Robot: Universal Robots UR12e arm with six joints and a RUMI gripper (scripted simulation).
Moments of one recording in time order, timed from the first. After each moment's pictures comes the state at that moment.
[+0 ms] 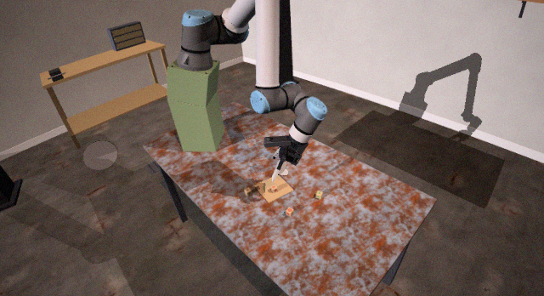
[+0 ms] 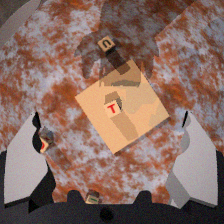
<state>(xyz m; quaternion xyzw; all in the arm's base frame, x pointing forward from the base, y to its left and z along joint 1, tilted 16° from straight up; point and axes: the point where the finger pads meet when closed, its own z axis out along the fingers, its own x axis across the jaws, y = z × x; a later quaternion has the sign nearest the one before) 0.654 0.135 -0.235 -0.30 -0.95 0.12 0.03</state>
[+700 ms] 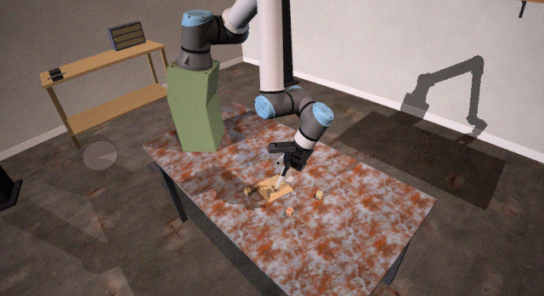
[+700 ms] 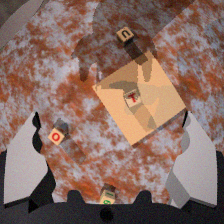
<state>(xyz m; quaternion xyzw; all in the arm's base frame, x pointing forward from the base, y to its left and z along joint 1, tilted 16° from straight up) 0.695 0.130 -0.233 -0.30 -0.95 0.12 0.03</state>
